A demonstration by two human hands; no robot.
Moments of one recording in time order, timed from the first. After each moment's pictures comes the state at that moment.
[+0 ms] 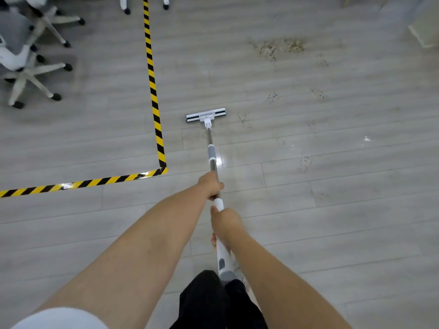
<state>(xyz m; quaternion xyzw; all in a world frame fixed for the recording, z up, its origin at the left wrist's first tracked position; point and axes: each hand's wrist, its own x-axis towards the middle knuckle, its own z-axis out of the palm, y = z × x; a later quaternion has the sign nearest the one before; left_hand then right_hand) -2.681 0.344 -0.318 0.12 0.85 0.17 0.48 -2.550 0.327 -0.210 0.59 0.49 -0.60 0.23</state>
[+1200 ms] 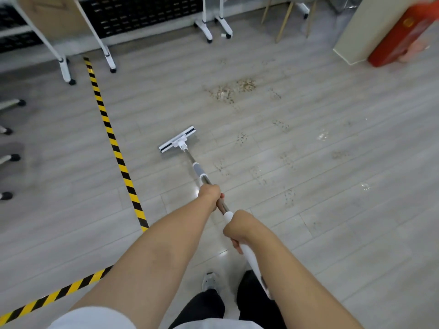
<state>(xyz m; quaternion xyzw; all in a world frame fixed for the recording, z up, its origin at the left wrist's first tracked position) -2.874 0.598 -0.264 -0.08 0.78 0.38 0.49 -2.745 0.567 -0.100 0.52 0.64 -0.49 0.29</state>
